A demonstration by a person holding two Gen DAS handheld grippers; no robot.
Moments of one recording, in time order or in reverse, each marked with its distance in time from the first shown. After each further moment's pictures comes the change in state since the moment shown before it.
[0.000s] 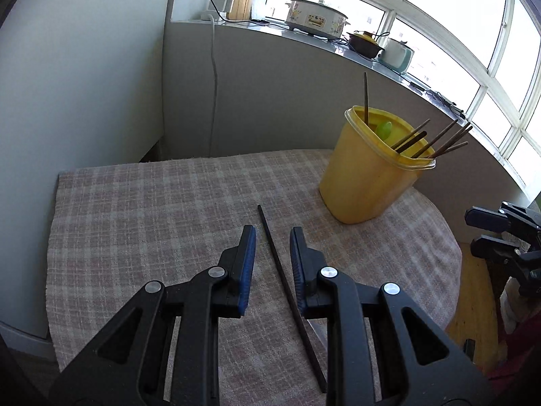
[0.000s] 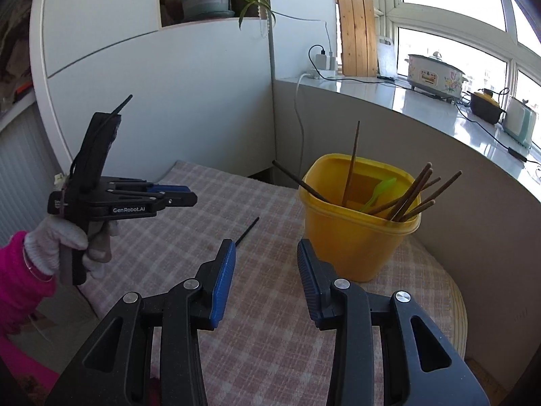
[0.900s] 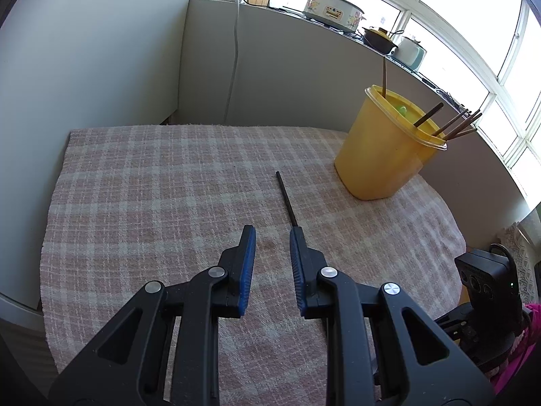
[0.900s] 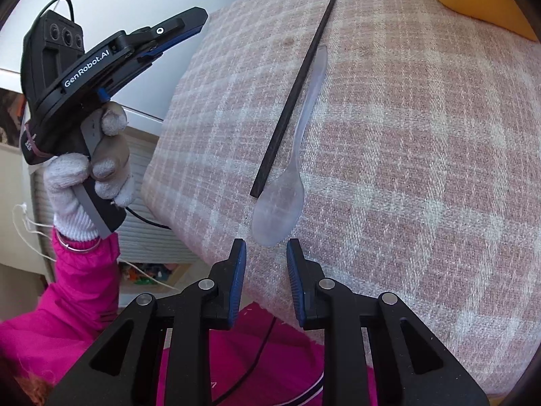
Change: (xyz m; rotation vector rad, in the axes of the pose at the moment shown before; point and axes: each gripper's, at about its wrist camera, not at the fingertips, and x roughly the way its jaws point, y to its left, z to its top) left arm 0.000 0.018 -0.032 -0.064 0.033 0.005; right arm 0.107 0.038 -0.116 0.393 0.586 0.499
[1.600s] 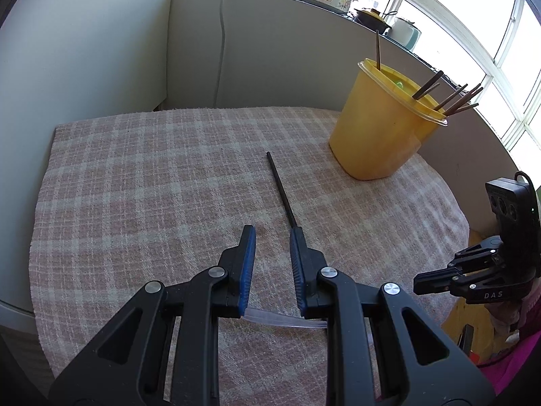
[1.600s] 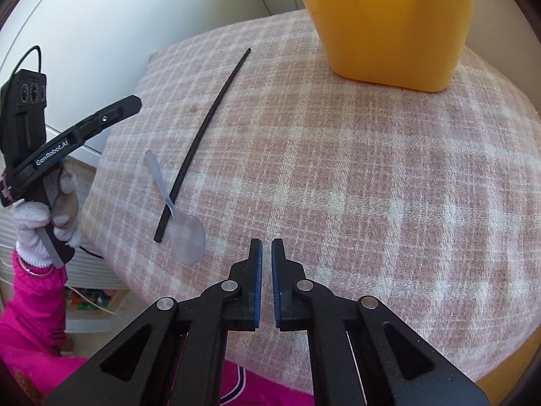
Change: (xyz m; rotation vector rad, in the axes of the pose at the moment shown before) left arm 0.019 -0.009 -0.005 0.050 0.064 -0.010; right arm -0.078 -0.049 0.027 -0.019 -0.120 -0.280
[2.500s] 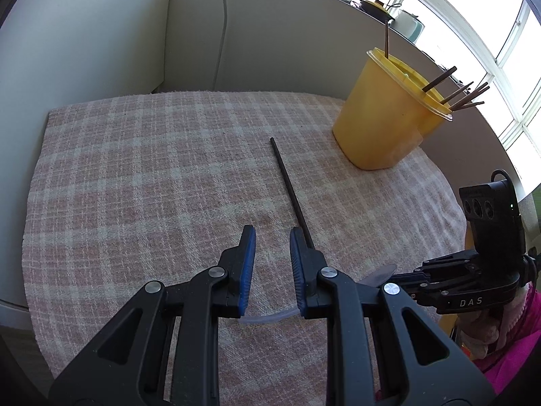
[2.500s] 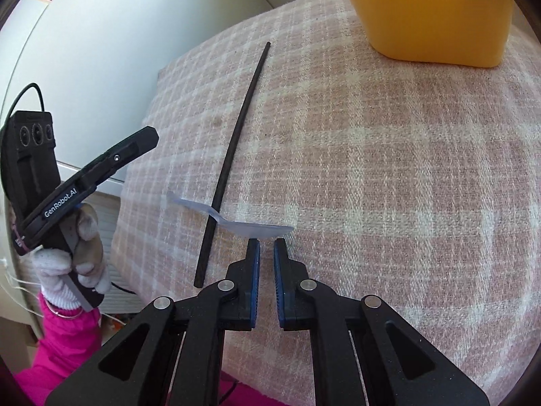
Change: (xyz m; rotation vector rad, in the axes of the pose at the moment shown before) left arm 0.004 0.002 -0.003 -0.022 0.062 -0.025; right arm 0.034 0.011 0.018 0.153 -0.017 0.145
